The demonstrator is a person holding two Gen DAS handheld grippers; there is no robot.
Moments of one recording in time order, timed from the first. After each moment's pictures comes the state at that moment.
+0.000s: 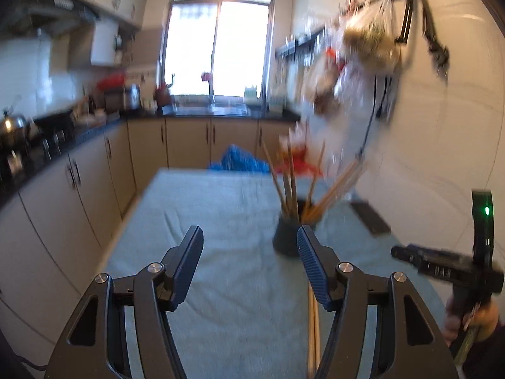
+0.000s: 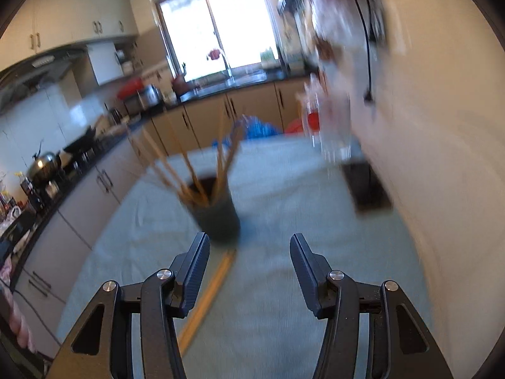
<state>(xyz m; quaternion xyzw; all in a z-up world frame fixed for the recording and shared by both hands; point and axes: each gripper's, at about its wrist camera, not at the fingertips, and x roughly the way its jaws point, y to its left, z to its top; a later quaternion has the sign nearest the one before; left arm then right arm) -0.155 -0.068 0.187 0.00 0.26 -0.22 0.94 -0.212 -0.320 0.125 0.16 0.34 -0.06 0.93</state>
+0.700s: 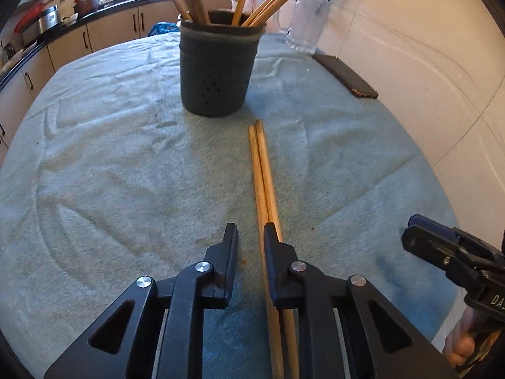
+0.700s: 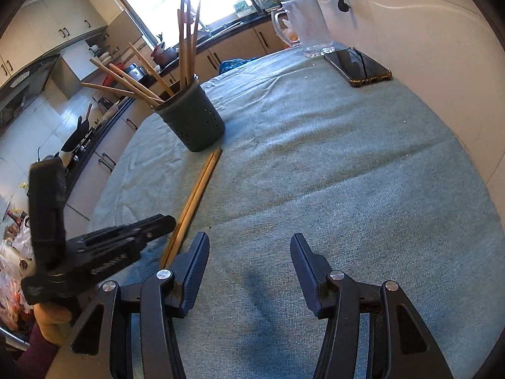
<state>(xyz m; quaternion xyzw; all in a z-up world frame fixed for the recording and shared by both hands) -0.107 -0.182 0.033 0.09 0.48 -0.32 0.81 -0.240 -0.328 0.042 0.26 0.39 -0.05 0.88</state>
